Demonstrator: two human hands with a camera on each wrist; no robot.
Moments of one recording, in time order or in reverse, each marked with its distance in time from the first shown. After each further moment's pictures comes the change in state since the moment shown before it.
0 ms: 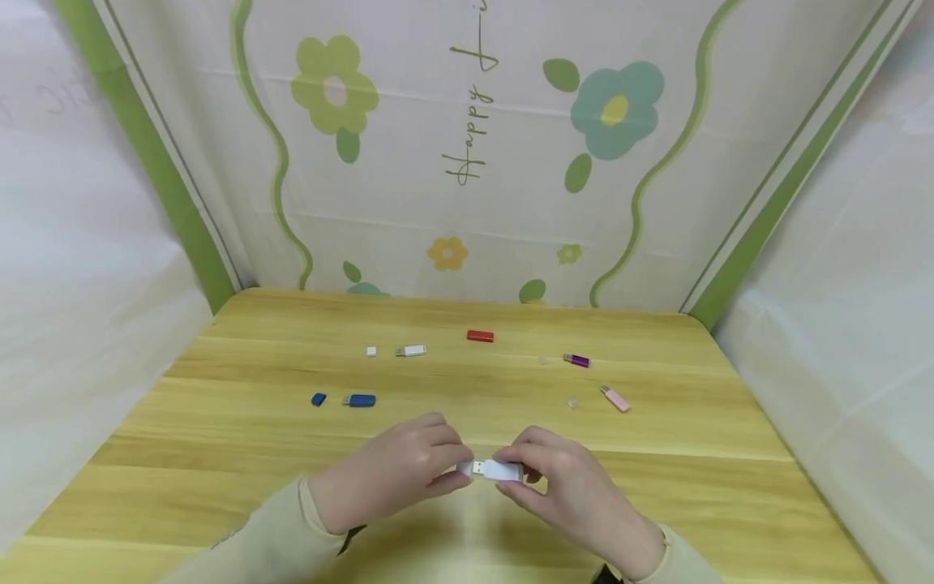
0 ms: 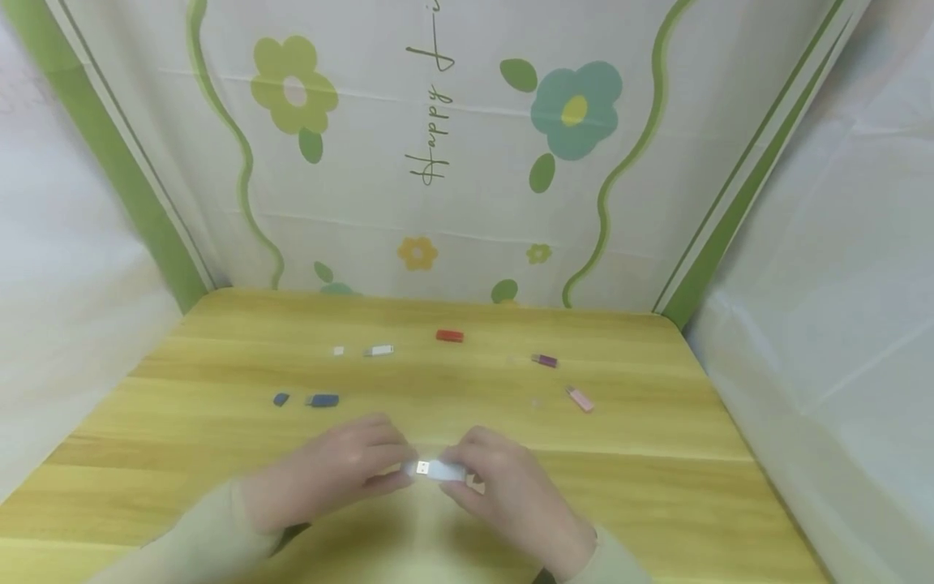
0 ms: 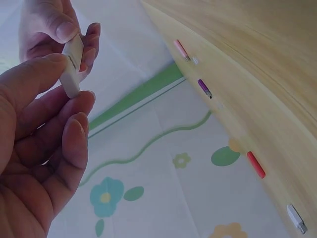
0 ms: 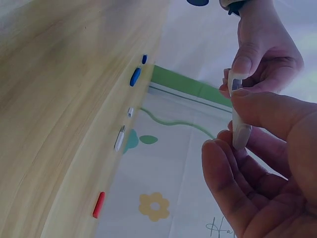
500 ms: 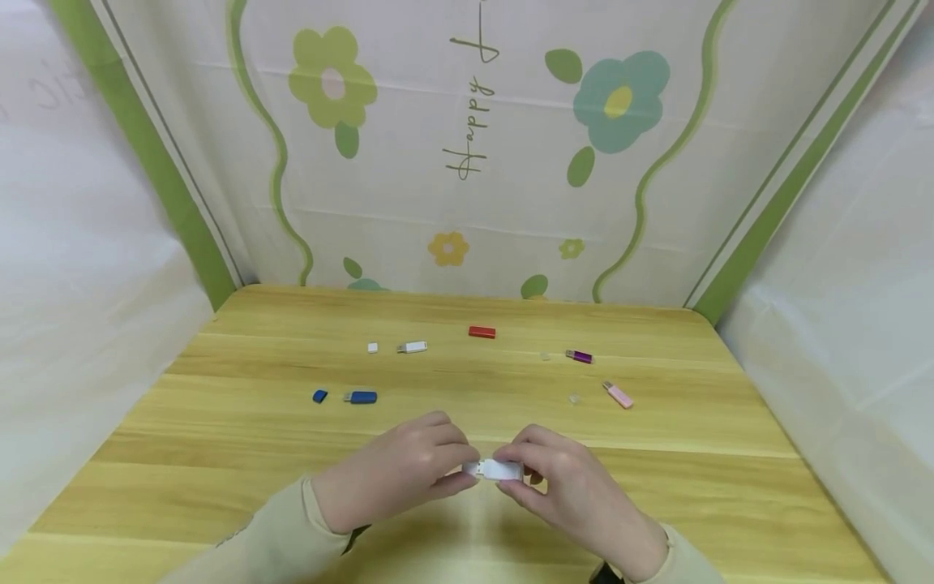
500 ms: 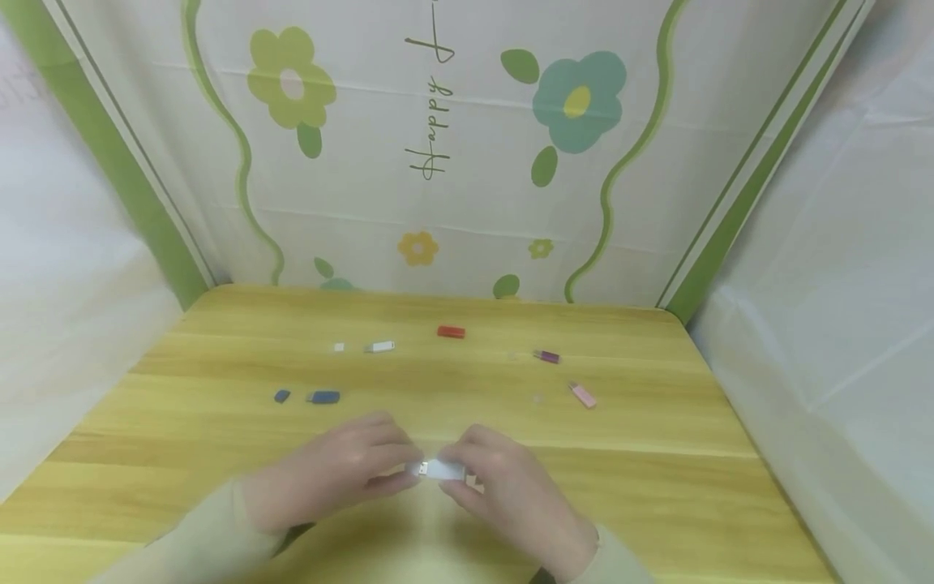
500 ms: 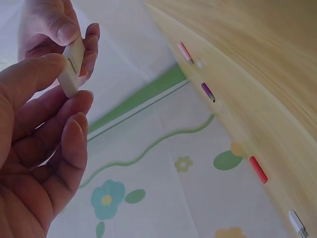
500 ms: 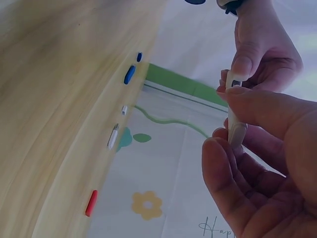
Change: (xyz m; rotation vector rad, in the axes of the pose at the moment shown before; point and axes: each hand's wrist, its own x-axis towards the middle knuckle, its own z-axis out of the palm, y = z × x) left_hand 0.005 0.002 0.000 0.000 0.015 0.010; right_hand 0.001 -0.001 0.000 -0.036 0.000 -0.003
